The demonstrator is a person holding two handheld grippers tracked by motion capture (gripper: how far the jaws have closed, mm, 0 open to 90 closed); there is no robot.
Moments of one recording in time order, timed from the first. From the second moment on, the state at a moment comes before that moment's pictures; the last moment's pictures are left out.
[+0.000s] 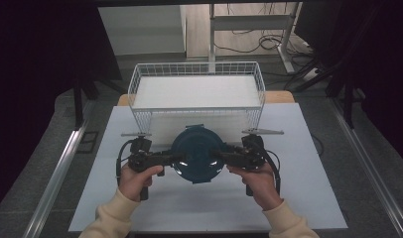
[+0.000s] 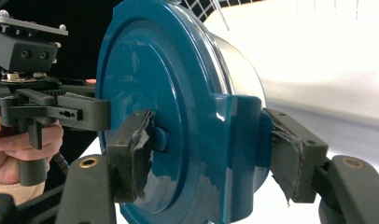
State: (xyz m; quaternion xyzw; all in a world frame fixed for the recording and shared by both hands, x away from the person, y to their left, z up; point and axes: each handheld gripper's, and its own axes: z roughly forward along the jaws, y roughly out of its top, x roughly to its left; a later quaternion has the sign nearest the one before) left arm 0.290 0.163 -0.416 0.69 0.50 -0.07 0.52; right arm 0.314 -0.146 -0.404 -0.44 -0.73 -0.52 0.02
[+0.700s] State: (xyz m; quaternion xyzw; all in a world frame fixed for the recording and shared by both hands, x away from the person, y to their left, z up) left arm 0.311 0.162 -0.359 0.70 0.48 -0.05 0.53; right arm 0.329 -0.149 -0.349 -0.42 -0.73 -0.54 -0.01
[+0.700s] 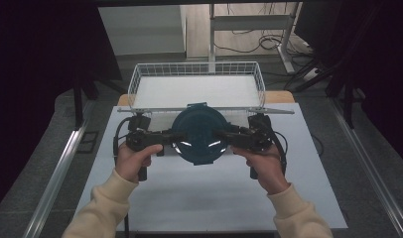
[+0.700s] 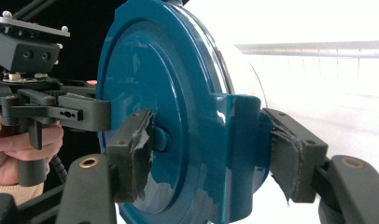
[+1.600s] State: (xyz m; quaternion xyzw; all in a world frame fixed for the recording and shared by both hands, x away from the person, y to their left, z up) left arm 0.393 0.179 -0.284 0.70 0.48 -0.04 0.53; right arm 0.413 -0.132 -0.278 -0.42 -0.72 -0.55 -0.01
